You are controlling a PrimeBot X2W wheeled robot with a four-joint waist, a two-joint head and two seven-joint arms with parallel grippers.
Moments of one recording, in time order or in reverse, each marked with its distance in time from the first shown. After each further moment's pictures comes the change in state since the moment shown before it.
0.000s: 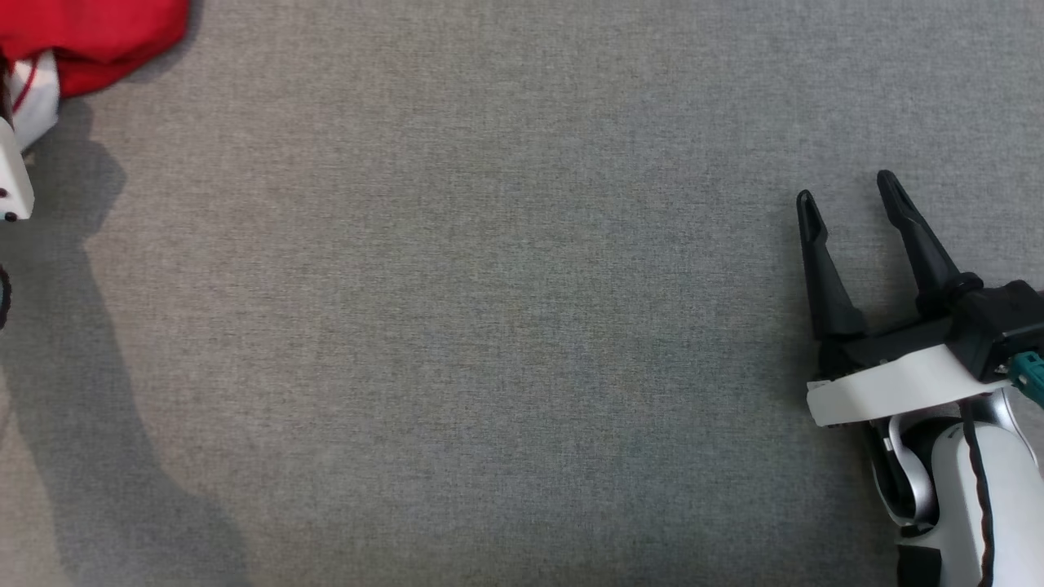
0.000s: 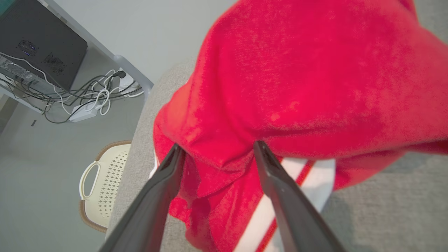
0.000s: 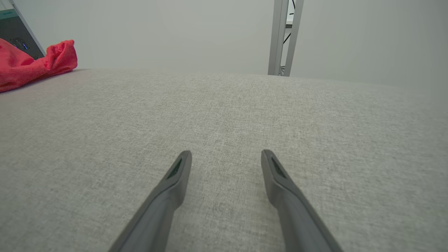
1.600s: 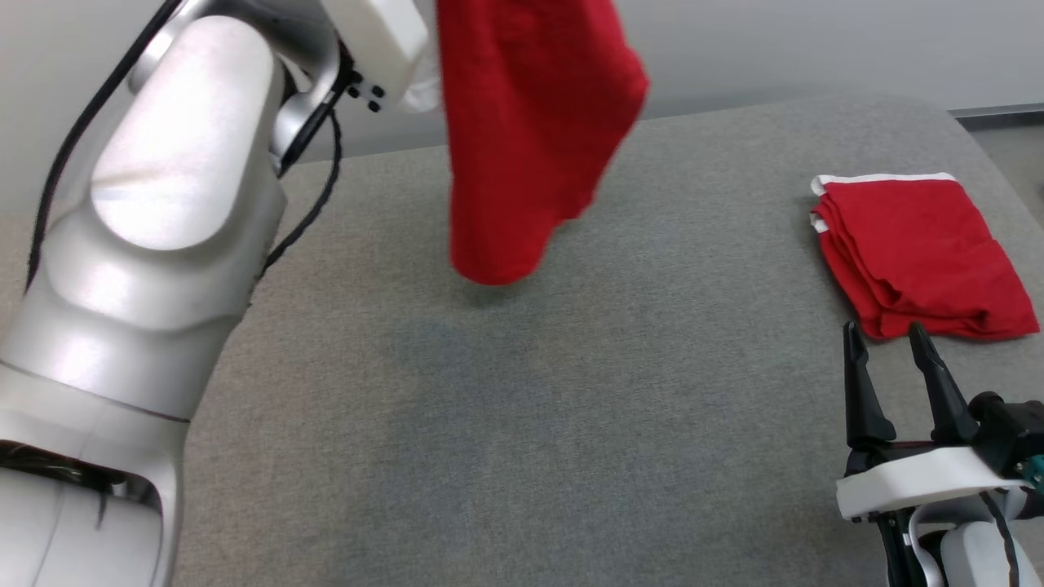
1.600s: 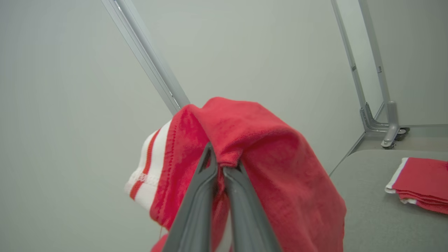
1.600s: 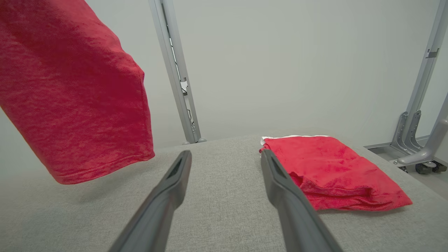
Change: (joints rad) left arm -0.203 -0.278 -0.409 -0.266 -0.052 -0.067 -0.097; right arm 0.136 0.000 -0.083 0.264 0.175 0.000 -0.159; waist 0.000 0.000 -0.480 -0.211
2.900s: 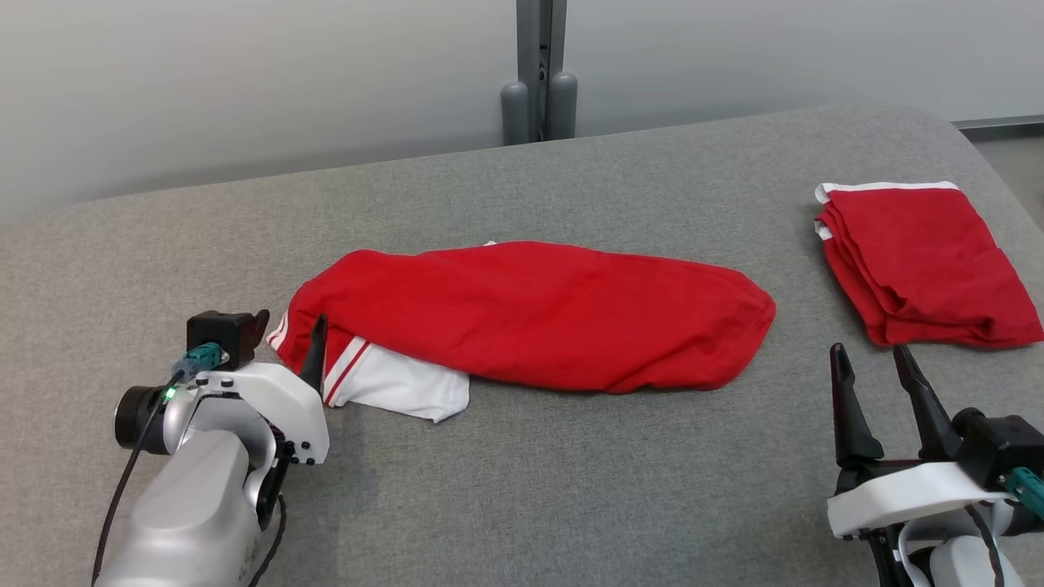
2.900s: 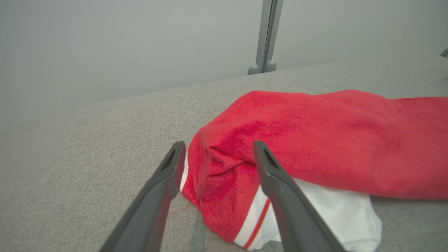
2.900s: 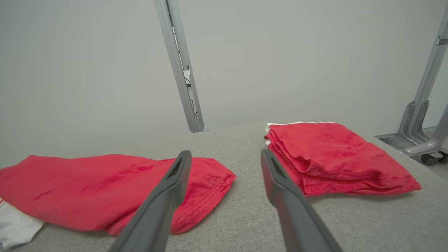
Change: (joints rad) left arm 0.538 -0.019 0.104 0.452 -0.230 0.098 -0.269; right arm 0.016 0.000 0.021 0.048 0.008 0.000 -0.009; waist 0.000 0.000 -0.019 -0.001
